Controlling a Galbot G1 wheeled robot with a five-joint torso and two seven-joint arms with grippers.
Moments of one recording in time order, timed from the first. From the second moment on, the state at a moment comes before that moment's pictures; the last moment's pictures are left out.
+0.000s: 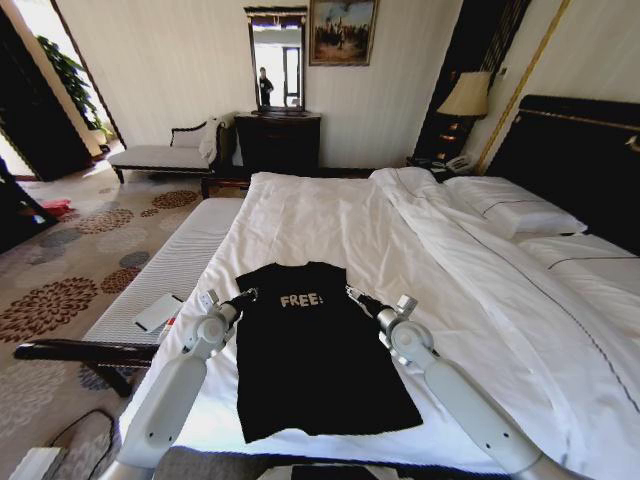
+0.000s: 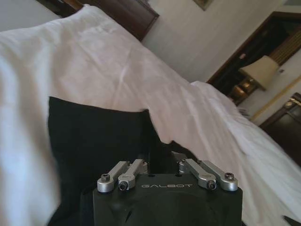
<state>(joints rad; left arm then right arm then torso) 0.97 -1.13 -0.34 -1.77 -1.19 0.48 -0.19 -0.92 0.97 0.08 1.73 1.33 -0.18 0.35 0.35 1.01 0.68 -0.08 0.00</state>
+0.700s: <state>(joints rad) 0.92 -1.12 -0.49 -1.57 -1.25 0.50 -0.21 -0.91 0.98 0.07 1.75 1.33 -0.17 0.35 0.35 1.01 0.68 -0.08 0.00</state>
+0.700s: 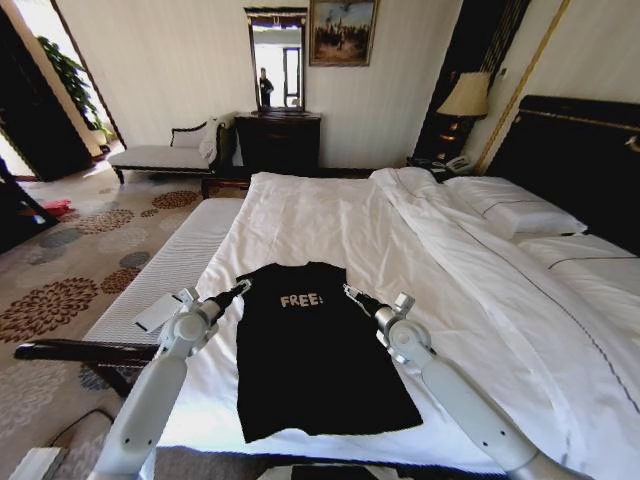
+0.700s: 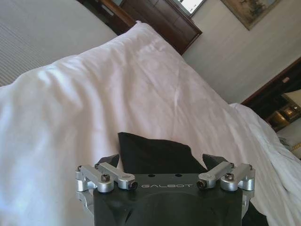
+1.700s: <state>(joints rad) 0.68 -1.26 -0.46 -1.16 -1.11 0.42 -0.07 -0.87 0.98 0.06 1.73 1.36 -0.17 0.35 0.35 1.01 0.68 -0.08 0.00</state>
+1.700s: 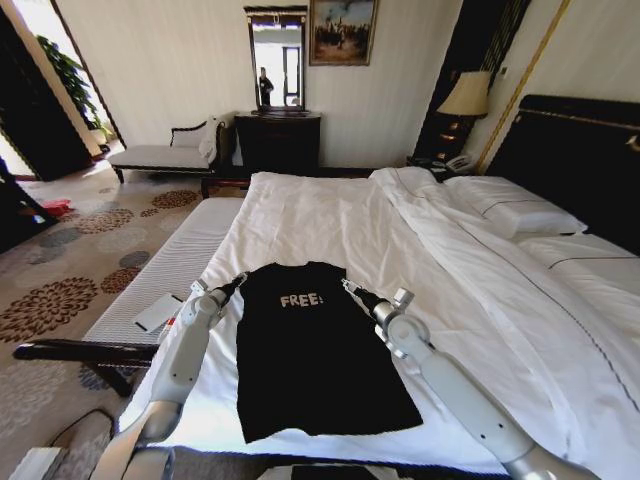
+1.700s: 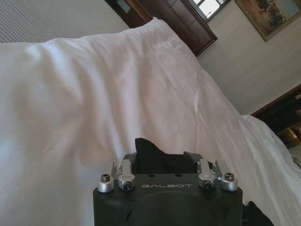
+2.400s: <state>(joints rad) 0.69 -1.24 -0.46 -1.17 -1.07 0.39 -0.05 -0.76 1.00 0.01 1.62 1.35 -0.17 0.34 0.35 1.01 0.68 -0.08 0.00</state>
